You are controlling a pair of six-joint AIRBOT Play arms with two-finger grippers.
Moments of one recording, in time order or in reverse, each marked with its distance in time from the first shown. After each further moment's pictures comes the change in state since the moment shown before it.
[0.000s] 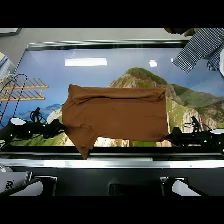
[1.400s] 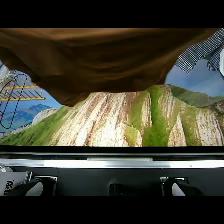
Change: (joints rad) left arm -0.068 0.275 1.239 0.283 -0.163 -0.305; right arm 0.351 0.323 1.230 -0.095 -0.151 0.290
